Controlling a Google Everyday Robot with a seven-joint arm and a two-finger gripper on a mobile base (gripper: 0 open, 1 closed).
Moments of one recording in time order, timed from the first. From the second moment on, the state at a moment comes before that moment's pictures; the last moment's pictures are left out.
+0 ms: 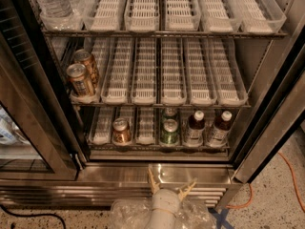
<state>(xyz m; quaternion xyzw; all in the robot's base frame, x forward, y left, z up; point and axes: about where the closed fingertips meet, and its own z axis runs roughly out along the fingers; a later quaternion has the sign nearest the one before) 0.491 -0.093 0.528 0.14 0.70 -0.07 0.70</state>
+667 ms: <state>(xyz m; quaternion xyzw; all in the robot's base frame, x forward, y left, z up) 0.478 -0.115 0.549 0.15 0.63 -0.17 0.74</state>
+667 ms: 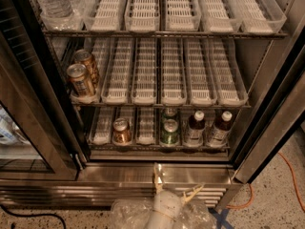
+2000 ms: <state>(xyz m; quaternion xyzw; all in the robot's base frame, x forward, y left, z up) 0.468 -0.129 0.573 0.07 0.63 -0.15 0.76</state>
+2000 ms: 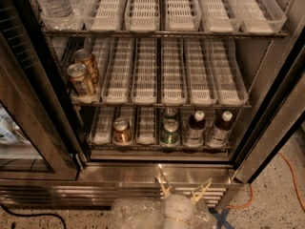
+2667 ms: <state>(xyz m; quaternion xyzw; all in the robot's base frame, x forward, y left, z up) 0.480 -0.142 0.588 0.02 0.63 -0.13 0.76</state>
